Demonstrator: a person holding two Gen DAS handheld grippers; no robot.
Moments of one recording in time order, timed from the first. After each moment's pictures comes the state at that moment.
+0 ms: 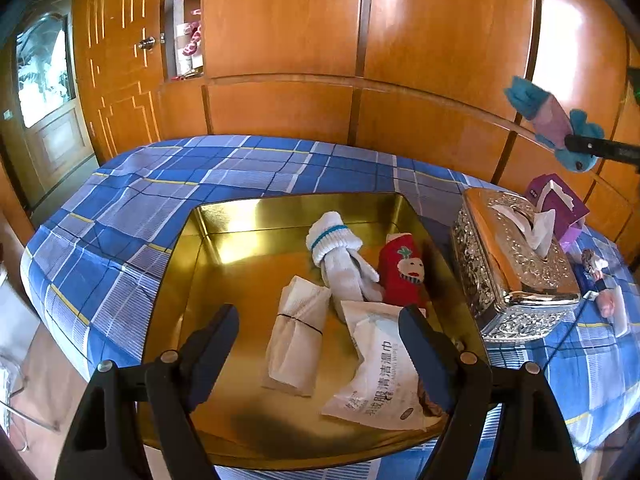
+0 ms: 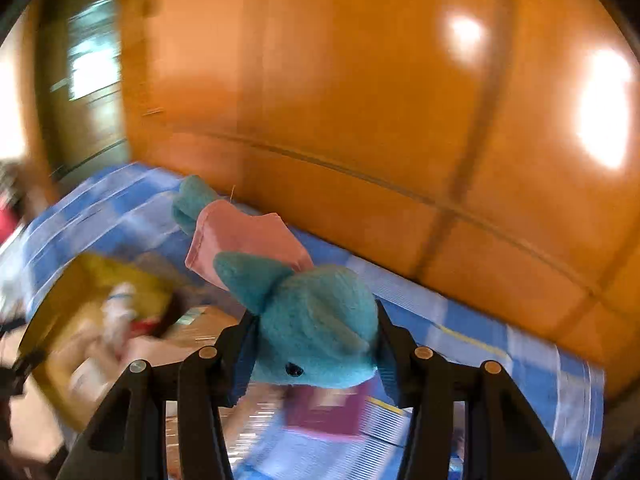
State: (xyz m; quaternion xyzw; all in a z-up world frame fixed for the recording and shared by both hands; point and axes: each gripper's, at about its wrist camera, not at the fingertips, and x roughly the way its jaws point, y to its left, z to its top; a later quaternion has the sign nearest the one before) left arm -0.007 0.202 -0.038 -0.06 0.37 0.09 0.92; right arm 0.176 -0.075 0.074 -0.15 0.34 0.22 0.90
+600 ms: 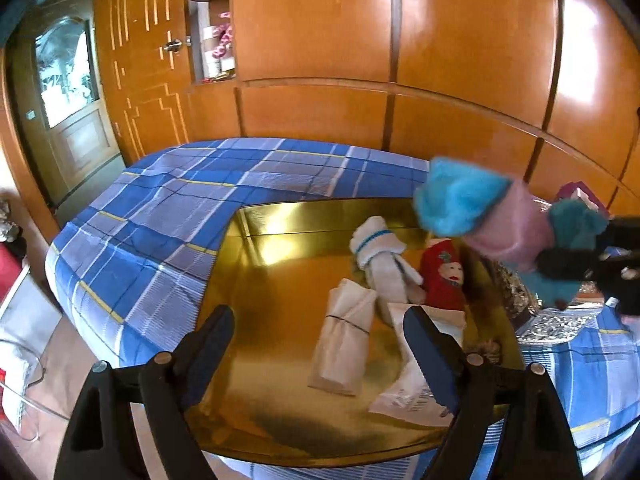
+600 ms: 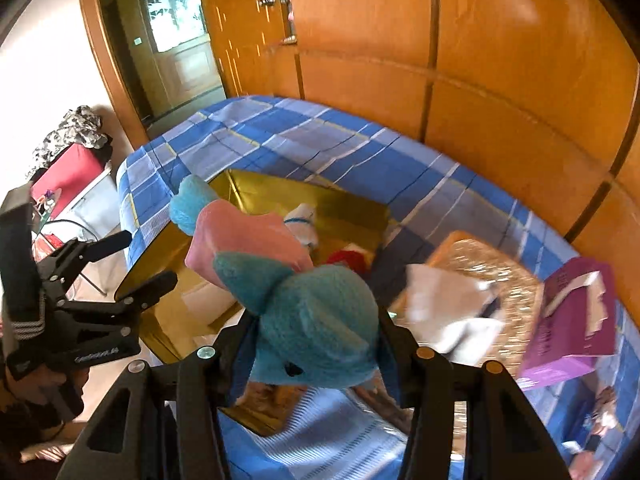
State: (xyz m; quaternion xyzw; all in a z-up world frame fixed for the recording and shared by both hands) left arm -0.019 0.227 -0.034 -0.06 0.37 0.14 0.92; right arm 0.088 0.047 -0.003 -0.13 0.45 0.35 0.82
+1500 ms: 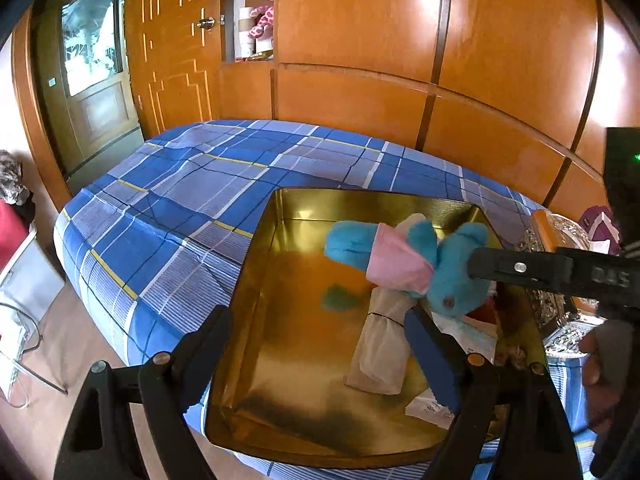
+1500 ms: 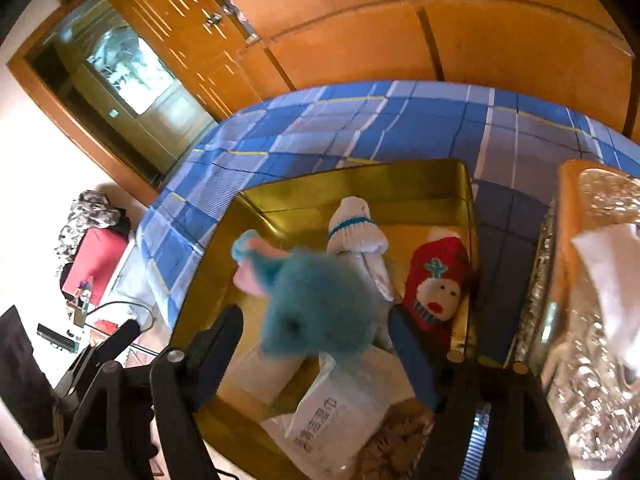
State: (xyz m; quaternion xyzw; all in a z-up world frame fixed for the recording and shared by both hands) left arm -0.025 0.260 -0.046 -0.10 0.37 0.17 0.91; right arm 0.119 0.095 -0.052 0.06 0.50 0.35 0.79
